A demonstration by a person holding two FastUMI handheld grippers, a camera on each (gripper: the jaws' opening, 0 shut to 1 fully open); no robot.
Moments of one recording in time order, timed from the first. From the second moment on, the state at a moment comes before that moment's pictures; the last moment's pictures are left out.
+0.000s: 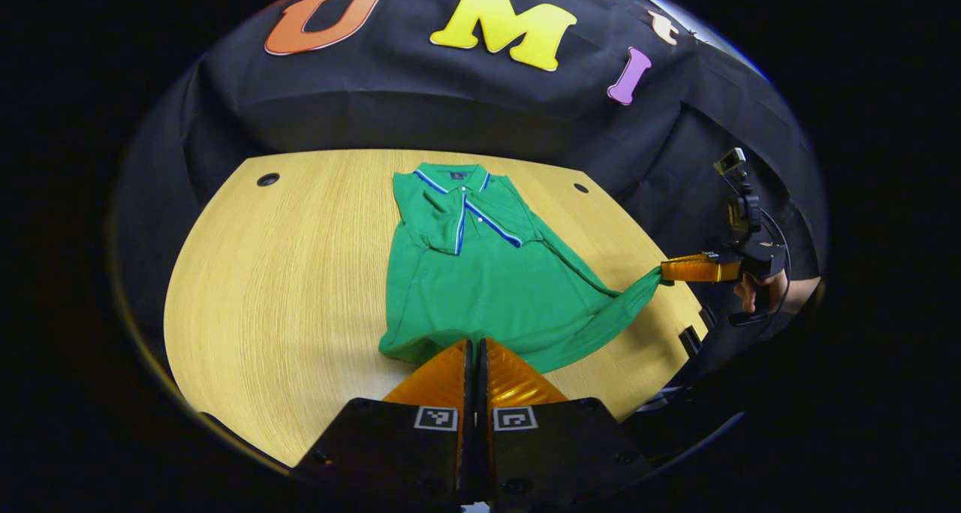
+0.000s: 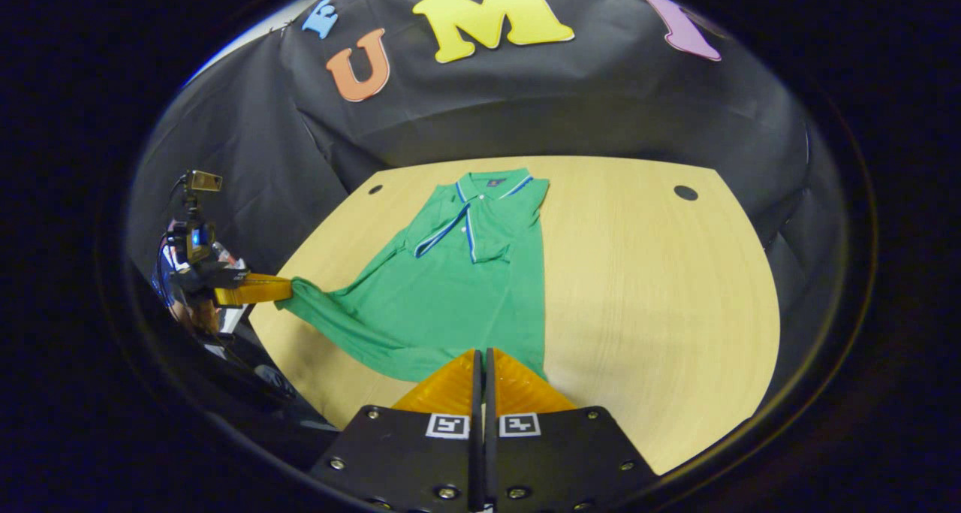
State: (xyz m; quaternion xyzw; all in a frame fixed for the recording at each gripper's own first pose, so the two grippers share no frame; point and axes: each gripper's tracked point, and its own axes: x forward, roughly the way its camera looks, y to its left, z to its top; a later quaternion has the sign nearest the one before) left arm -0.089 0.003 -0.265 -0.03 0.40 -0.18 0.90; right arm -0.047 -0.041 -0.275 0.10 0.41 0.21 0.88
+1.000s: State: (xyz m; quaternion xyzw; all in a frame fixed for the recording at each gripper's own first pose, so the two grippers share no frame) left arm 0.057 0.024 -0.232 -0.01 0.34 -0.13 0.93; right arm 0.089 -0.042 -0.241 0.12 0.37 0.17 0.91
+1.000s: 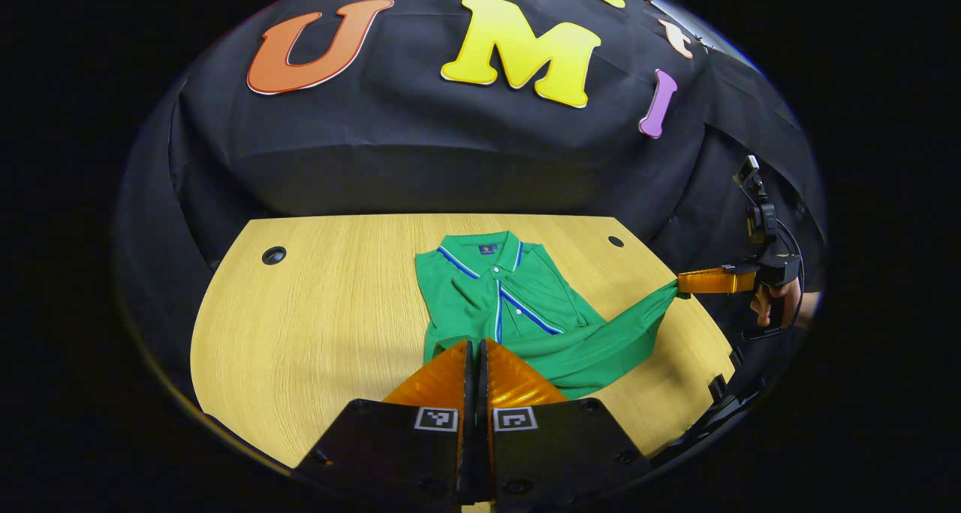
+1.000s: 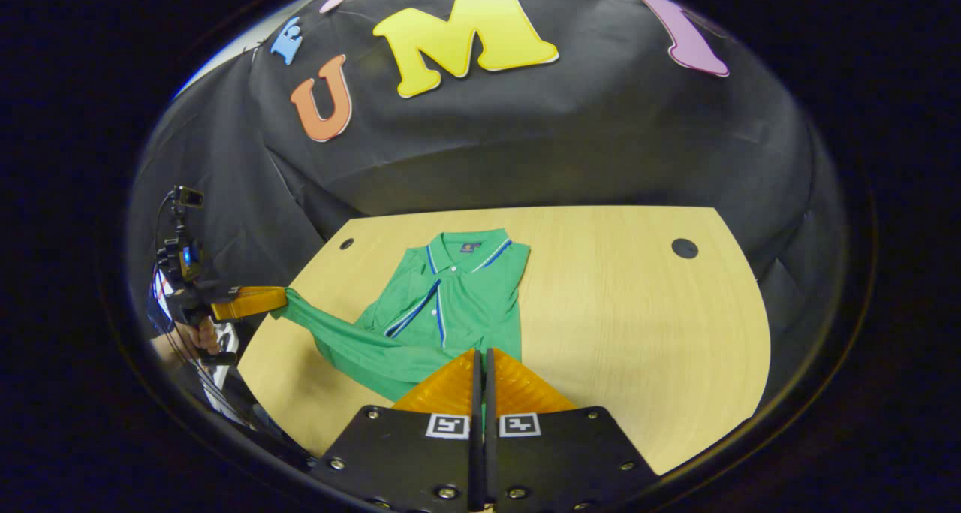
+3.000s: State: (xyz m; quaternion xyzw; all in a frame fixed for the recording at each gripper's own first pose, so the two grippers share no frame) left arm 0.293 0.078 -0.334 0.03 0.30 -0.01 0.95; right arm 0.340 -0.028 -0.339 0.01 0.34 0.07 0.94
